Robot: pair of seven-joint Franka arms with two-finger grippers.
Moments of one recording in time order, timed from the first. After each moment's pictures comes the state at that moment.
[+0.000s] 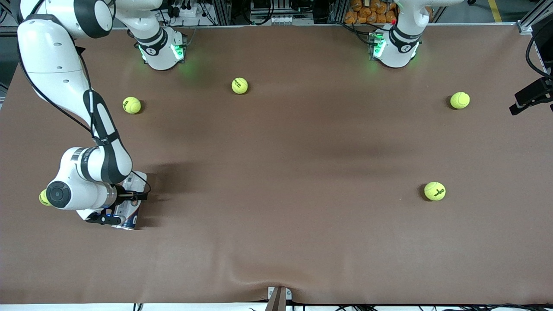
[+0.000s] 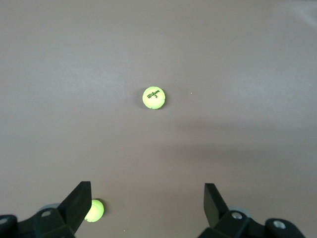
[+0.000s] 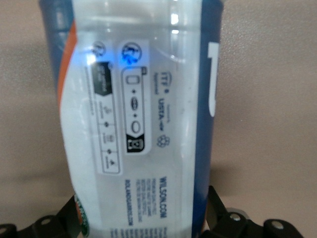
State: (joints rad) left arm -0.04 -0.01 0.11 -1.51 -0.03 1.55 0.01; right arm -0.03 0.77 -0.02 -1.57 0.05 2.15 0.01
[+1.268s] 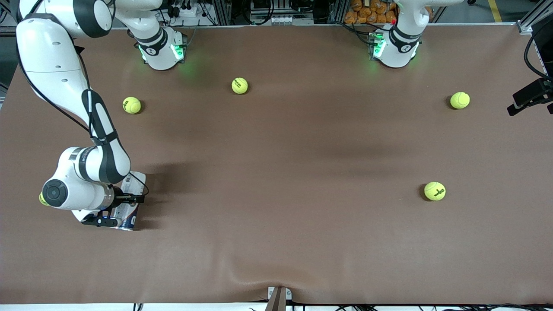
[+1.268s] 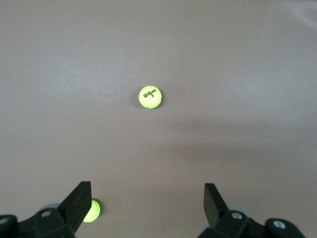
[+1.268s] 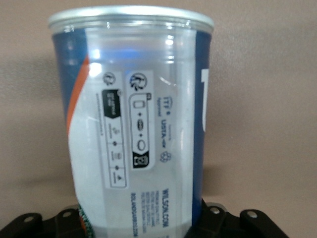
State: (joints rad) left arm -0.04 0.00 0.12 -1.51 -0.05 1.55 0.01; right arm -0.03 0.76 -0.02 -1.56 0.05 2.19 -0.03
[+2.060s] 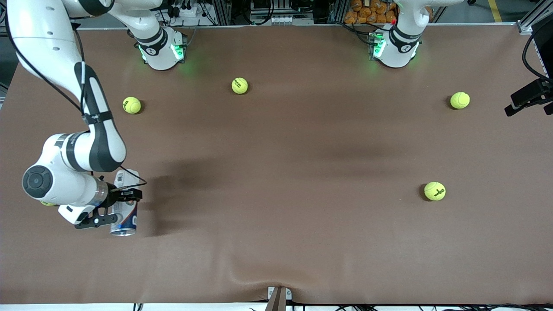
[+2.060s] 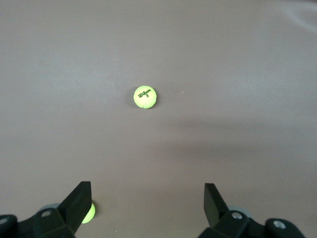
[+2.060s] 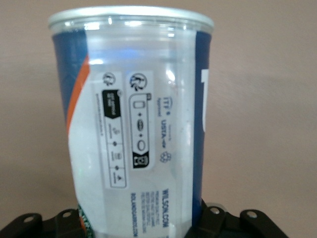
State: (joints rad) left arm -0.04 0.00 0.12 -1.51 -0.07 1.55 0.01; right arm 0.05 0.60 -0.01 -1.55 0.05 2.10 -0.20
